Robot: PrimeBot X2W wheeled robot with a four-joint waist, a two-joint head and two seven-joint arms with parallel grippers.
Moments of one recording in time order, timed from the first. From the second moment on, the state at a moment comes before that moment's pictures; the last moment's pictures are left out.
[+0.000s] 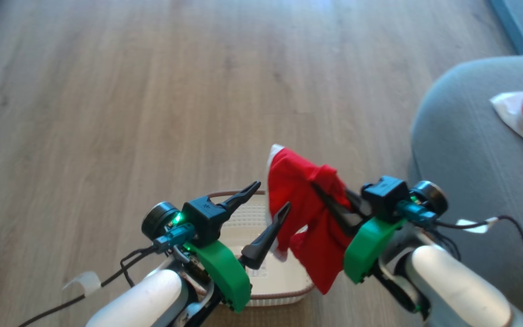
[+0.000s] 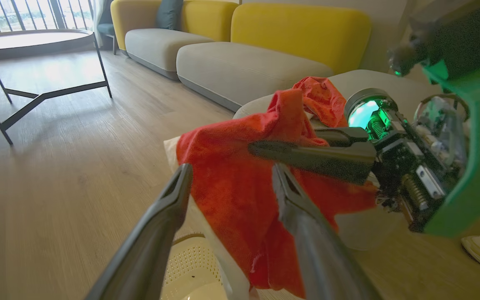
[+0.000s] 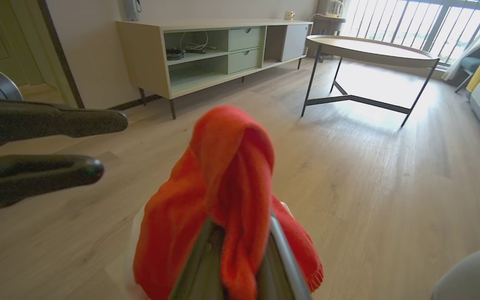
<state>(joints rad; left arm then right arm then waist) -0.37 0.36 -0.93 -0.03 -0.63 0.07 -0.07 -0.38 -0.31 0.73 0.12 0.47 0.12 -0.06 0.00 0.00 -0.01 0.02</state>
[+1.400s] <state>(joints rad) -0.46 0.39 -0.95 -0.08 -0.59 0.06 -0.06 -0.41 -0.23 0.14 0.05 0.36 0.12 -0.06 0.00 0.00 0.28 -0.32</state>
